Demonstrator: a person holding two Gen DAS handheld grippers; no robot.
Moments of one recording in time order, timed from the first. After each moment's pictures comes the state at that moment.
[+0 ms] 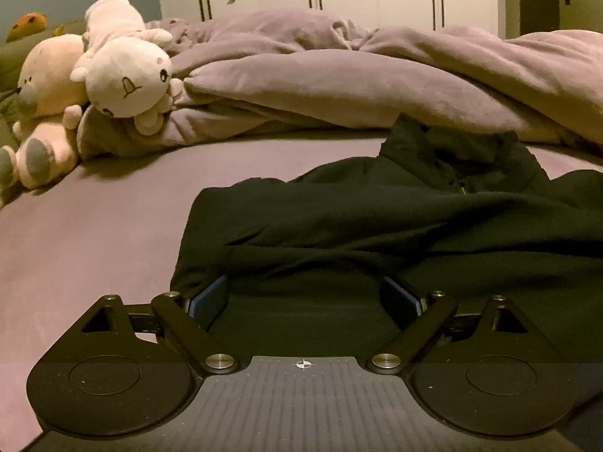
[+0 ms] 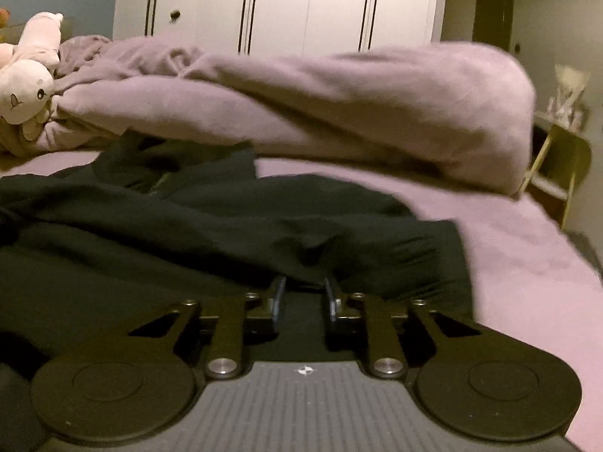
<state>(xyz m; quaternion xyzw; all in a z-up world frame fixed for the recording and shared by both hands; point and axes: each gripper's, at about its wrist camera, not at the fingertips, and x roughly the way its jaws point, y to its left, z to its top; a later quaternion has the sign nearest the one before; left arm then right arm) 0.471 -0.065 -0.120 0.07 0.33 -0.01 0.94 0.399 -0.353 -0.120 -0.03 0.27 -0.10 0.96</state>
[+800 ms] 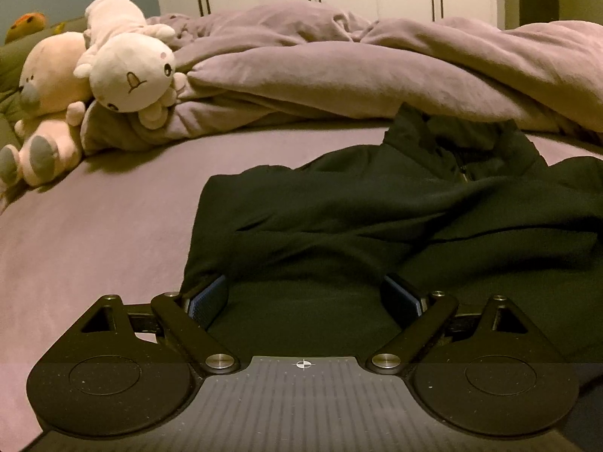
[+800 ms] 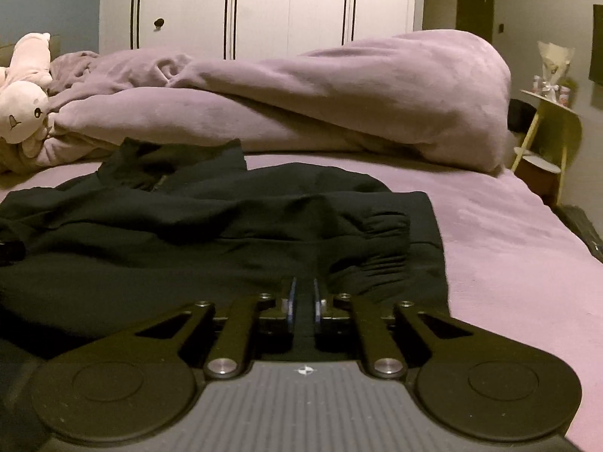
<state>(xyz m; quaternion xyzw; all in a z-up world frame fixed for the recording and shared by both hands) 0.462 -0.057 -0.114 0.07 0.34 -0.01 0.94 0.365 -0.351 -0.109 0.01 0.29 -0.11 0.95</state>
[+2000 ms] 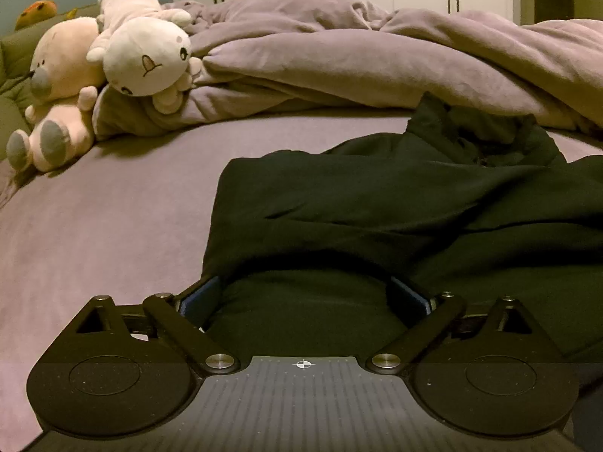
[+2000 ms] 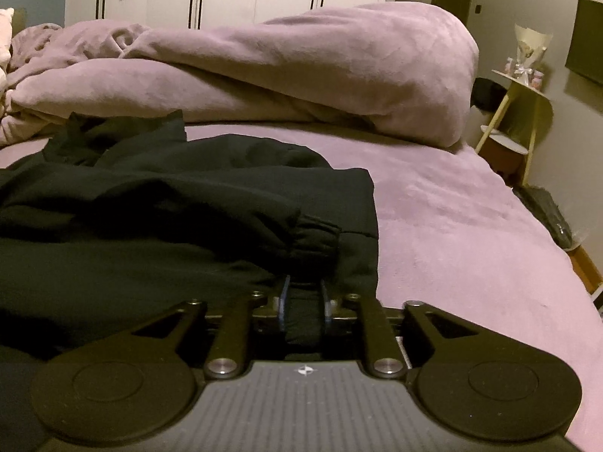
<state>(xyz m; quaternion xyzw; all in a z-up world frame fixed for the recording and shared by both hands) 0.465 -0.044 -0.118 0.06 0.35 0.01 0.93 0.377 -0.382 -0.113 0.00 0.34 -0.17 0.92</state>
